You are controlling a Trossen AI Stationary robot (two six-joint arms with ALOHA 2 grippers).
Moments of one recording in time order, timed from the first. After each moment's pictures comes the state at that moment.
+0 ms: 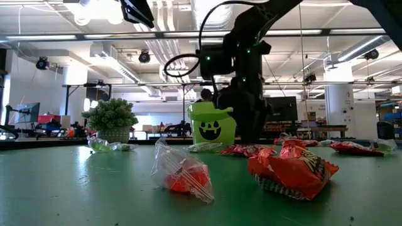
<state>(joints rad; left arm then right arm) 0.44 1.43 1.74 -1.25 0.19 0.12 -0.19 2.04 1.44 -0.92 -0.03 0.36</state>
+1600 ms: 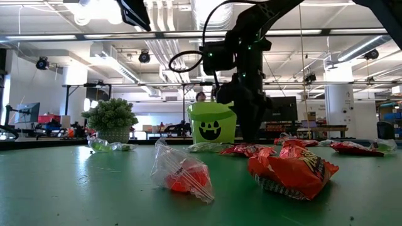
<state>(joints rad) 0.44 1.44 1.74 -1.30 0.19 0.15 -0.23 1.99 1.45 -0.94 -0.02 0.40</state>
